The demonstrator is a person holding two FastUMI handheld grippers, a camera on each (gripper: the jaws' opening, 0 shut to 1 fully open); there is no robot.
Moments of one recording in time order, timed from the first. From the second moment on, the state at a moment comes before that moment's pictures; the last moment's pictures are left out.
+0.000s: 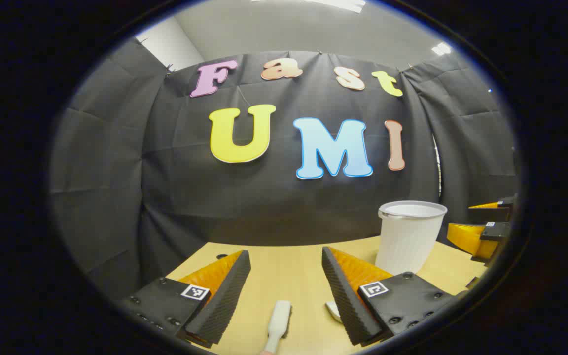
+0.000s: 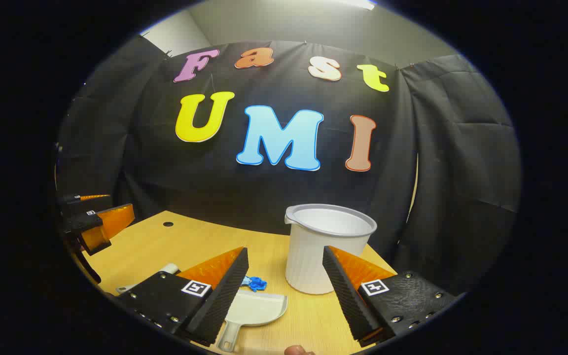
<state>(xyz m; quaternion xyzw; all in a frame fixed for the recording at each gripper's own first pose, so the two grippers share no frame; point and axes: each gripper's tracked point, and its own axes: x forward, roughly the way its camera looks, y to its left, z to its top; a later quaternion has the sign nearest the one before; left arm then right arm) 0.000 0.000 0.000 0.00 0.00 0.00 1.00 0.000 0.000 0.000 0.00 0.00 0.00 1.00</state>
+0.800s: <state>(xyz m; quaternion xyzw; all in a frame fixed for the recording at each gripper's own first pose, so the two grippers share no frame) 0.006 0.002 -0.040 0.01 0.04 -0.02 1.00 0.003 0.026 -0.037 0.02 0.07 0.01 1.00</state>
